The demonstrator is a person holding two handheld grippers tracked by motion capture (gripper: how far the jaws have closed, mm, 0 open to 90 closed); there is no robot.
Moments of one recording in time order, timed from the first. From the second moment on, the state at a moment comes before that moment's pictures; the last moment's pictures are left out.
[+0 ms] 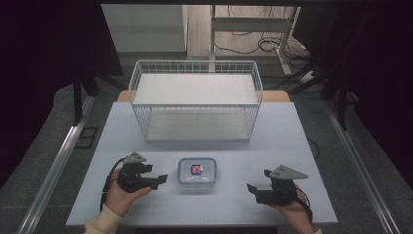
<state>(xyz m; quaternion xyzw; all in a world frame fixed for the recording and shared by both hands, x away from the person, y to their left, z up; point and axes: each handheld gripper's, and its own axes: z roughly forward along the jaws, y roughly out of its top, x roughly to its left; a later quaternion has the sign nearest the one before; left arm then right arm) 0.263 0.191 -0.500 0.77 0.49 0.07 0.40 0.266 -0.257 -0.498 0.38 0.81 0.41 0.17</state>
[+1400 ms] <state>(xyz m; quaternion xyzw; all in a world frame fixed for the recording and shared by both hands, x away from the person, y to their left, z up) 0.312 0.161 -0.519 0.73 0.50 -0.09 0.46 0.328 -0.160 -0.510 0.43 0.79 0.44 -0.05</state>
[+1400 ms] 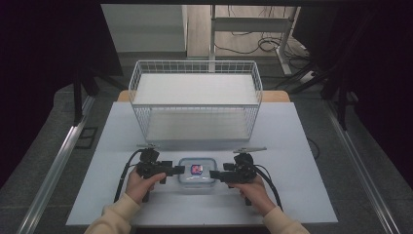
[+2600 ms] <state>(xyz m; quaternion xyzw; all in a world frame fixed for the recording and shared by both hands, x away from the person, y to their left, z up) 0.303 0.158 -0.530 0.69 0.52 -0.15 0.48 0.327 -0.156 -0.516 0.47 0.75 0.46 -0.11</state>
